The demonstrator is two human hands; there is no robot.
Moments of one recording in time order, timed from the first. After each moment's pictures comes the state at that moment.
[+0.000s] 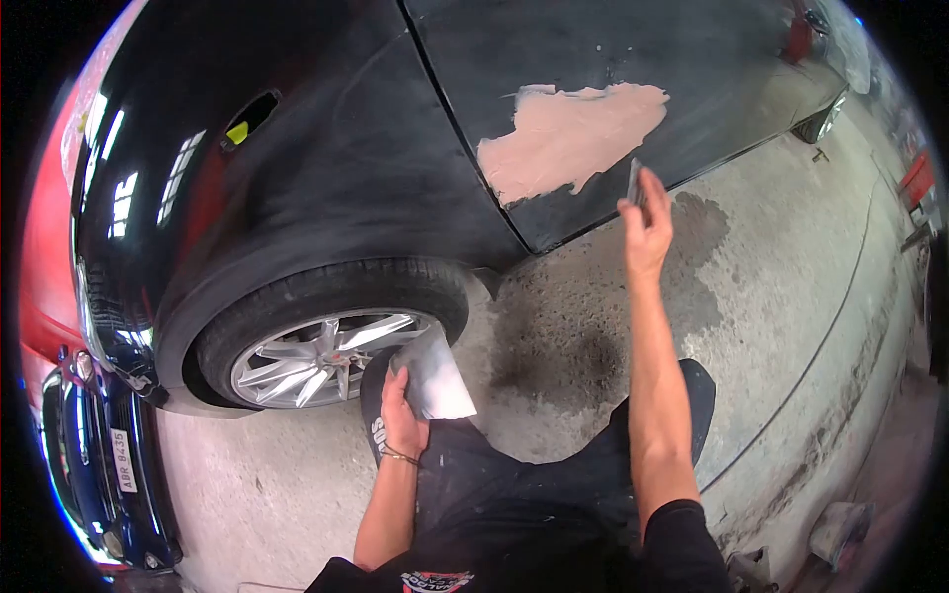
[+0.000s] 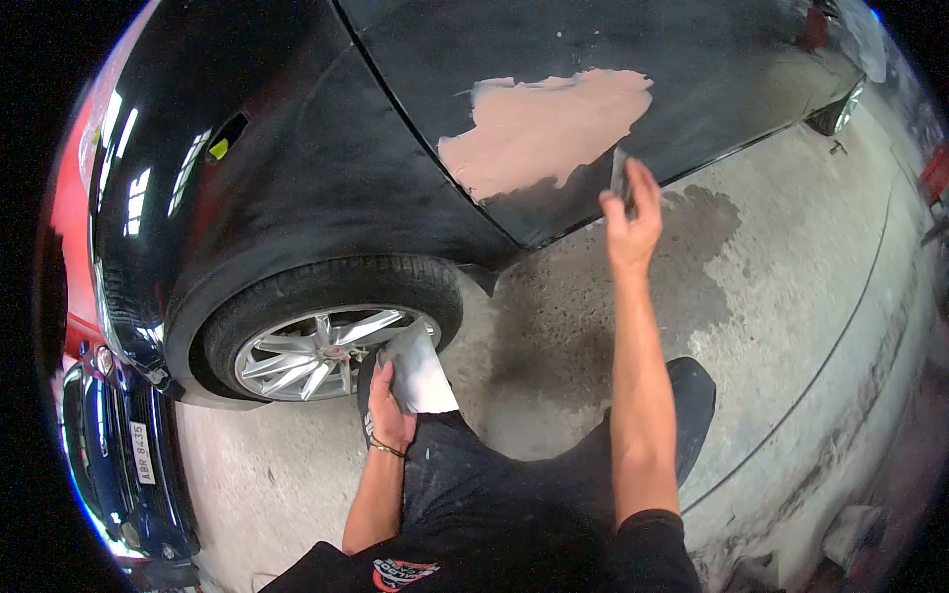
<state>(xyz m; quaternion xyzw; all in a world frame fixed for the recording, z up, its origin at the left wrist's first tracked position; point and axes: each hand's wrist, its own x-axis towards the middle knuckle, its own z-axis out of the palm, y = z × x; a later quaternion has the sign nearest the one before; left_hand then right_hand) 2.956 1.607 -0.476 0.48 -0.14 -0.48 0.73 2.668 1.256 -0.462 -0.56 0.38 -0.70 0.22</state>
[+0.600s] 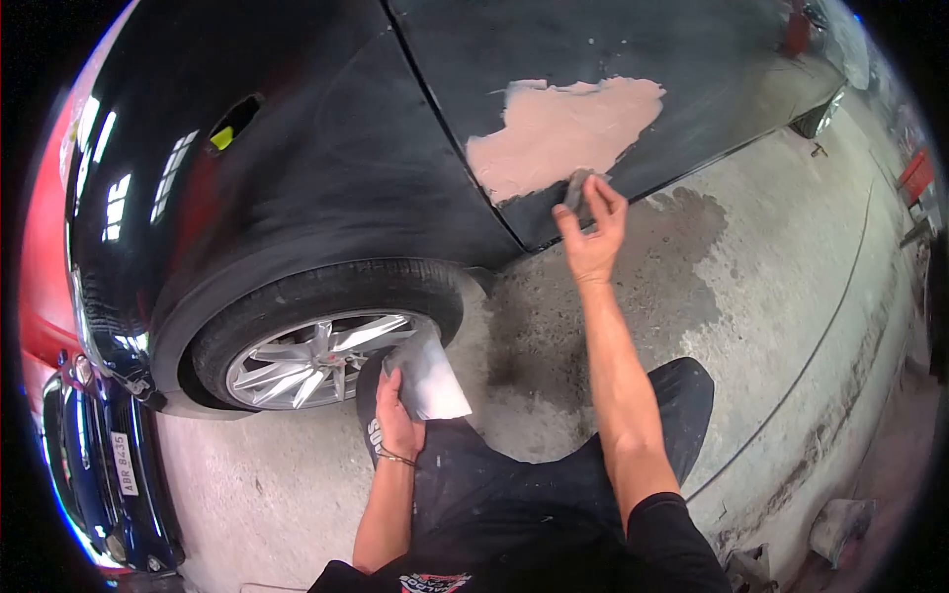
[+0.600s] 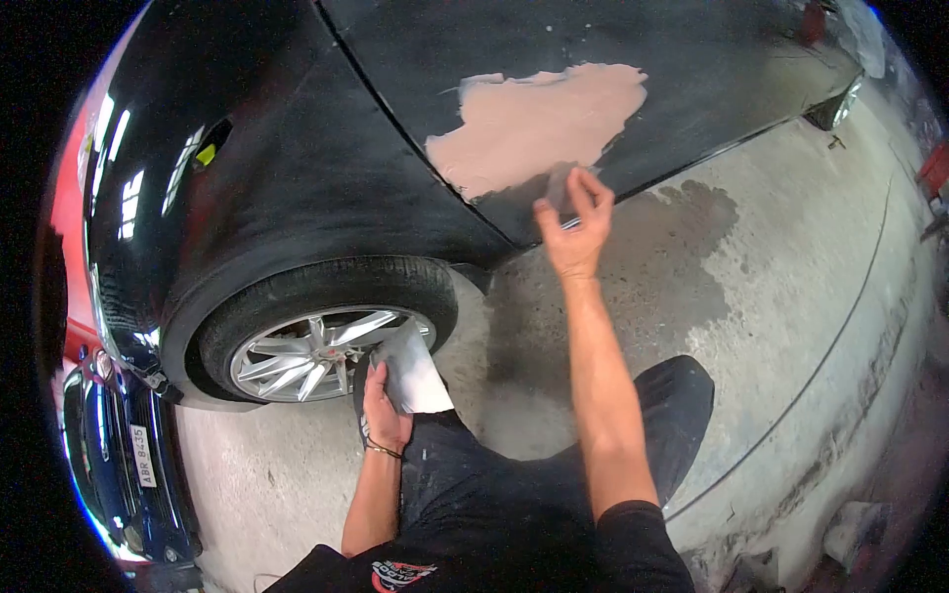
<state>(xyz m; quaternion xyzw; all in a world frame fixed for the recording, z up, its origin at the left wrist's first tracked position) 2.959 1.608 -0.482 0.46 -0.13 -0.48 0.74 2.734 1.276 -0.482 -0.60 0.37 -0.69 0.16</state>
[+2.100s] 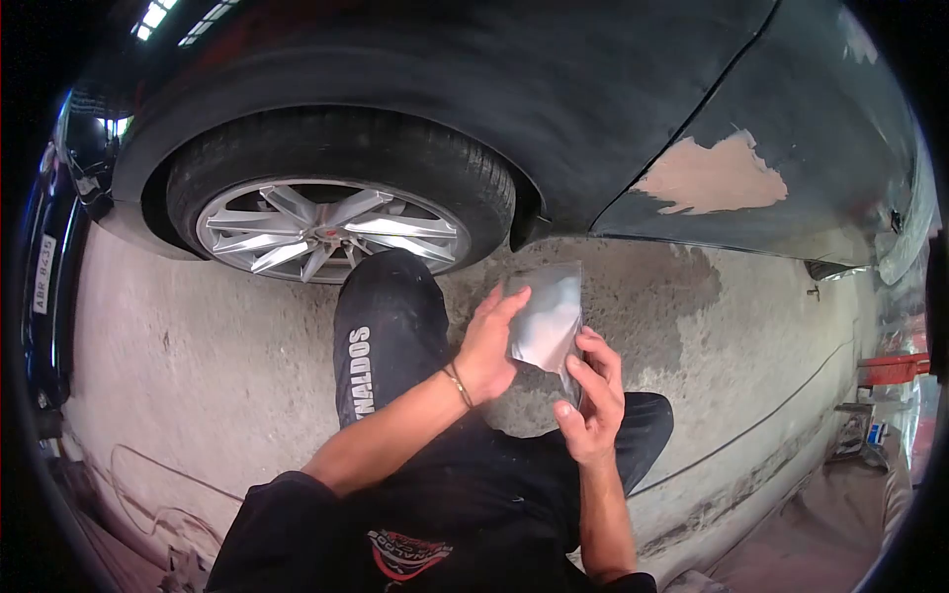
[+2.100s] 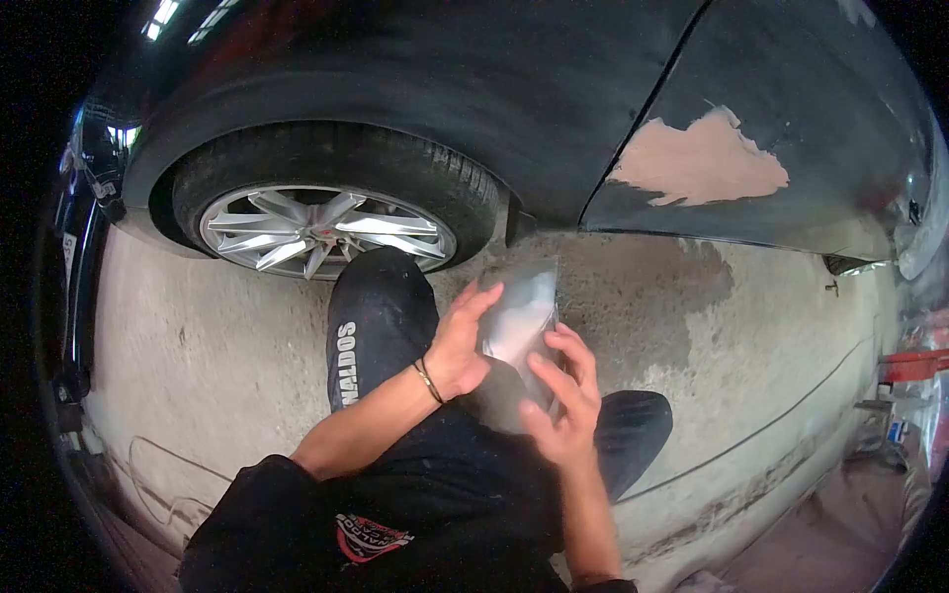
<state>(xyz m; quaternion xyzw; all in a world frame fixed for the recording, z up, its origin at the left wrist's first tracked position) 2.877 1.546 -0.442 0.32 0.02 -0.63 0.71 2.687 1.515 -0.427 -0.78 0.19 -0.41 0.44</state>
